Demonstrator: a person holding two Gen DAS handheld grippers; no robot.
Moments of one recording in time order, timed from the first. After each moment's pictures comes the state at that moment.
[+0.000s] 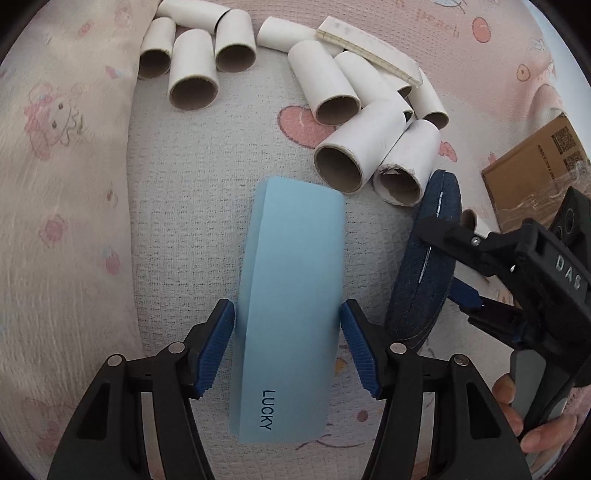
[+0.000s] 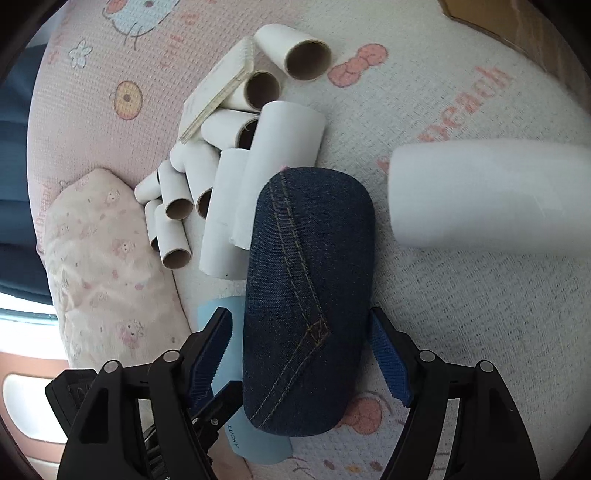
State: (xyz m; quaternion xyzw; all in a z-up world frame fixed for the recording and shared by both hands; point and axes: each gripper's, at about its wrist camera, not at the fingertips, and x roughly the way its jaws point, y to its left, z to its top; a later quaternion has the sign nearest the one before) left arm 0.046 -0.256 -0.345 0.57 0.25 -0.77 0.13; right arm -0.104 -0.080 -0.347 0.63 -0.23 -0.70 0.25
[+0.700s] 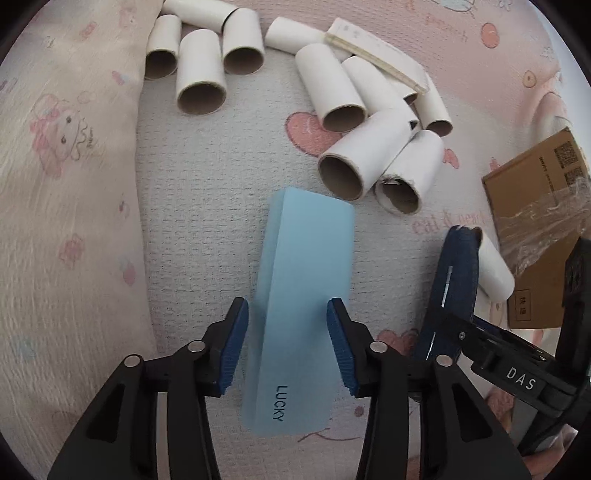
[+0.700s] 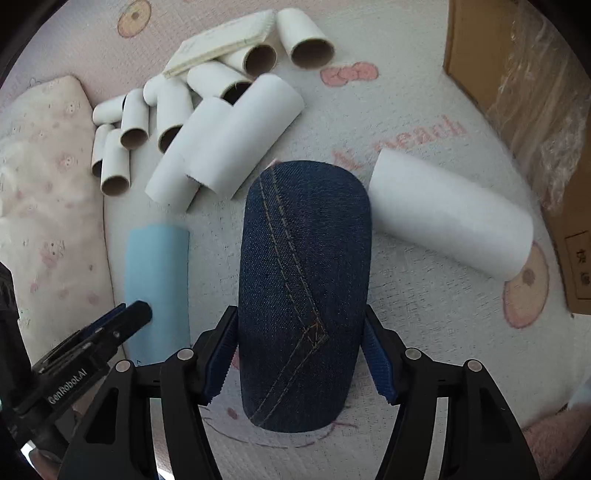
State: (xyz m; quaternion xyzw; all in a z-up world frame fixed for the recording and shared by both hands) left arm 0.041 -0.258 -0.331 0.60 0.24 -0.75 0.13; right arm -0.083 -0.080 -0.327 0.66 -0.01 -0.72 0.20
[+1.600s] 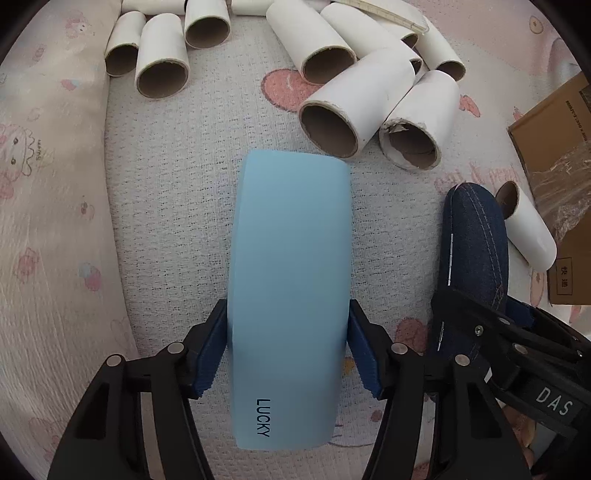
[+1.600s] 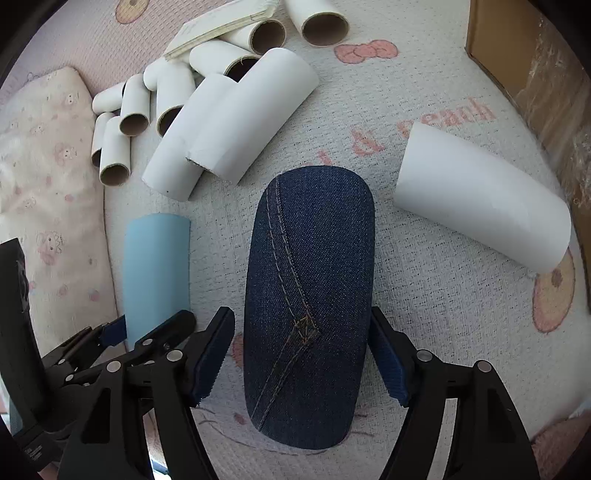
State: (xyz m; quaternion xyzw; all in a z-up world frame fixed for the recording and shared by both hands) left arm 0.029 -0.227 -0.356 0.64 0.17 -0.73 0.14; right arm -0.086 -0.101 -0.342 0.67 -0.01 -0.71 0.22
